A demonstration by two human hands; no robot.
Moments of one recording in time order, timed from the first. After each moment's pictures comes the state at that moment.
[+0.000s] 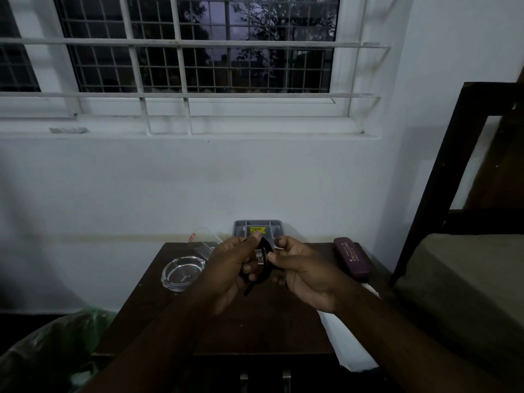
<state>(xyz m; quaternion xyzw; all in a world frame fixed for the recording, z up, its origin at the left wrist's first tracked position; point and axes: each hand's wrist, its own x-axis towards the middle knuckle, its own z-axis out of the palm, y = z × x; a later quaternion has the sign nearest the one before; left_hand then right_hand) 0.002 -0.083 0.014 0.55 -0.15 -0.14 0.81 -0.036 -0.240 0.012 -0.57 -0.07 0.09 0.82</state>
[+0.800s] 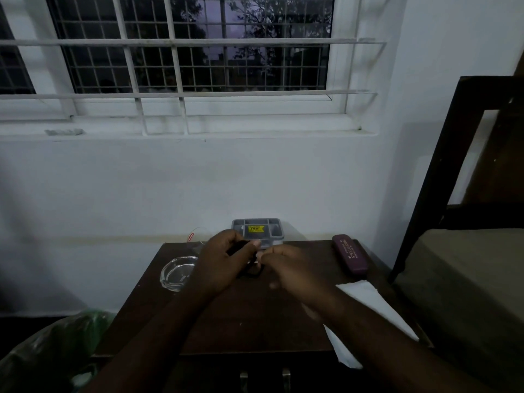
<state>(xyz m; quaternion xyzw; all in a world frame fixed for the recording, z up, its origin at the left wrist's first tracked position) 0.012 -0.068 0.013 0.79 -0.21 0.08 0.57 -0.049 -0.217 0.016 -0.80 0.00 -0.05 0.60</state>
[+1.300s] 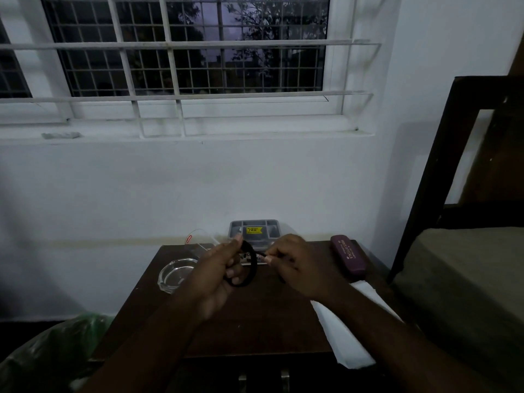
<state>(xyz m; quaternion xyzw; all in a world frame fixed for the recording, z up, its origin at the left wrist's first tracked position) 0.008 -0.072 0.008 0.52 -0.09 -0.16 0.83 -0.041 -0.251 0.015 -0.90 -0.18 -0.22 0.34</state>
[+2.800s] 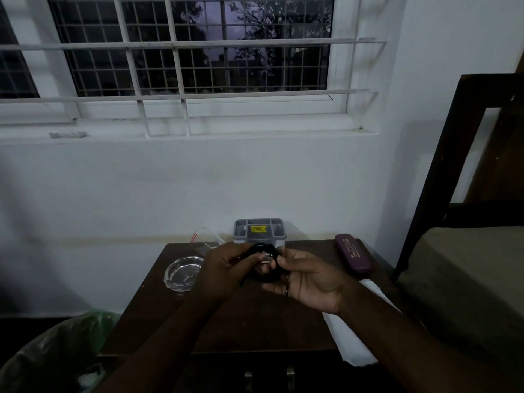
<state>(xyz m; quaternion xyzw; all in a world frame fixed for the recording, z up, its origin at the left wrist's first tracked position) 0.022 -0.063 -0.015 0.76 -0.37 0.17 0.51 -0.036 -0.254 -0.004 -0.45 -0.10 0.20 0.86</state>
